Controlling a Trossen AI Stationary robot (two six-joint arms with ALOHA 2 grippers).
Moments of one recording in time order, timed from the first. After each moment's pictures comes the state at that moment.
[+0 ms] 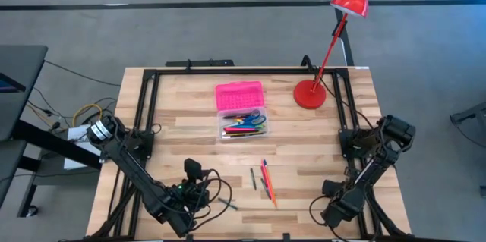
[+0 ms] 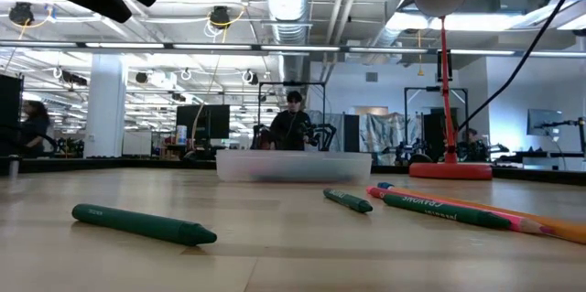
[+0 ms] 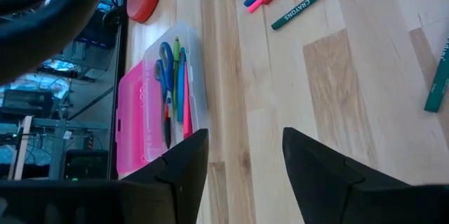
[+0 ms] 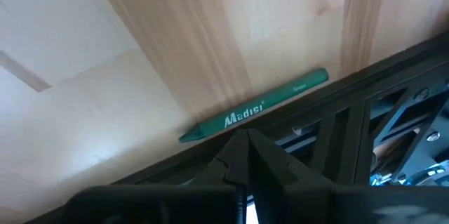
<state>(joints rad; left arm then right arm) -0.83 1.79 1.33 -1.05 -0.92 -0.50 1.02 1.79 0.99 -1.15 -0.35 1.26</state>
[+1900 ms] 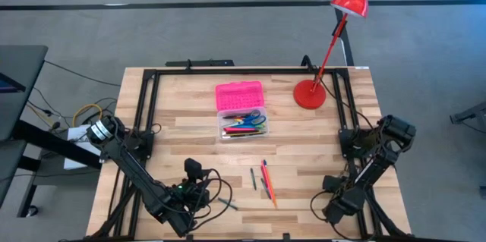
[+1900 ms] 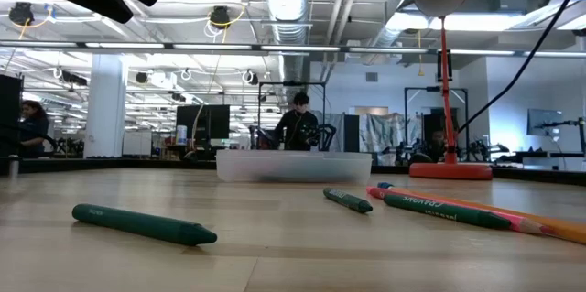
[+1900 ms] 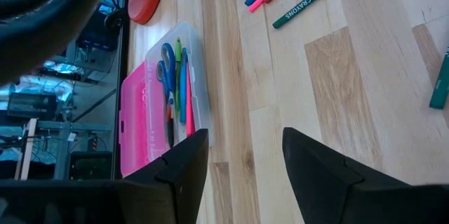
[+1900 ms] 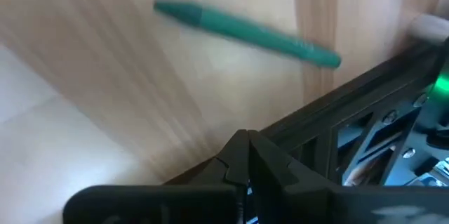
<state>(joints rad) -0.83 1.79 1.33 -1.06 -0.93 -0.48 1.02 1.79 0.91 -1.14 -0.28 1.30</state>
